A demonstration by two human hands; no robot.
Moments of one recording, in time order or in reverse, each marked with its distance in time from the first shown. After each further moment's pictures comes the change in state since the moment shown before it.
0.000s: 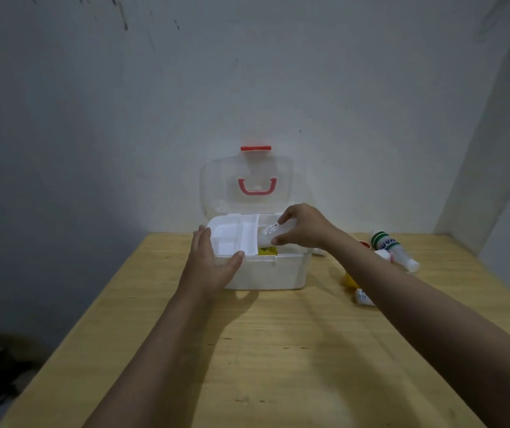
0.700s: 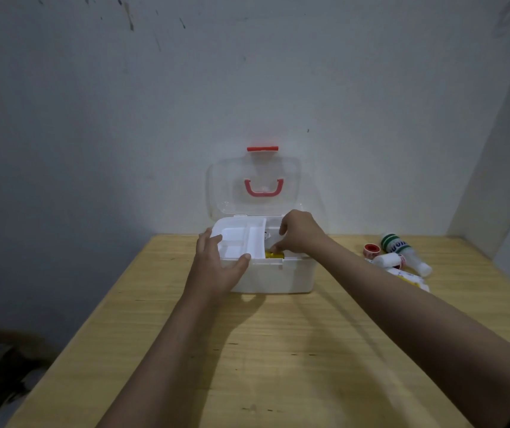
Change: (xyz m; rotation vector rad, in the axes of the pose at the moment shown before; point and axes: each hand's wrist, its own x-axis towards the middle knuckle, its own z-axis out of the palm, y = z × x) left_hand 0.004 -0.002 0.002 0.027 0.038 0.016; right_hand 0.010 -0.015 0.024 -0.087 -0.008 0.066
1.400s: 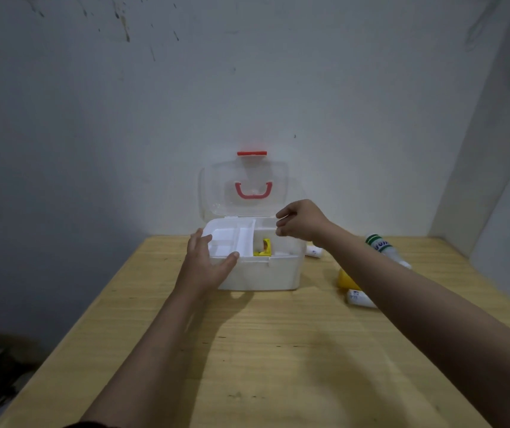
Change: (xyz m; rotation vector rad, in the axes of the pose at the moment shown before) left_hand 0.001 -0.002 -0.002 -0.003 -0.030 -0.010; right_hand -0.008 0.020 -0.036 0.481 -0.012 0.060
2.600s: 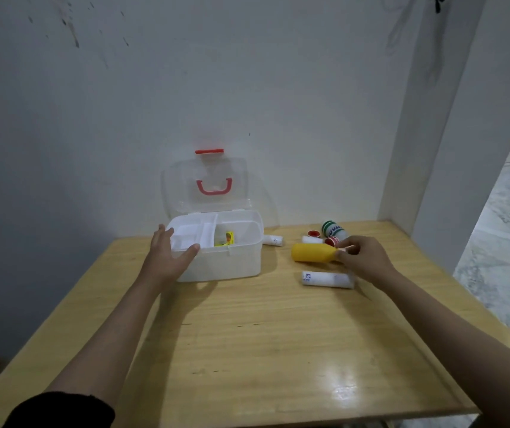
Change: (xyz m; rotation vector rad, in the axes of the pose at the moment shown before) left_hand -0.002 0.005 -0.003 0.034 -0.050 -0.018; right_hand -0.107 0.143 -0.098 -0.163 0.373 0.087
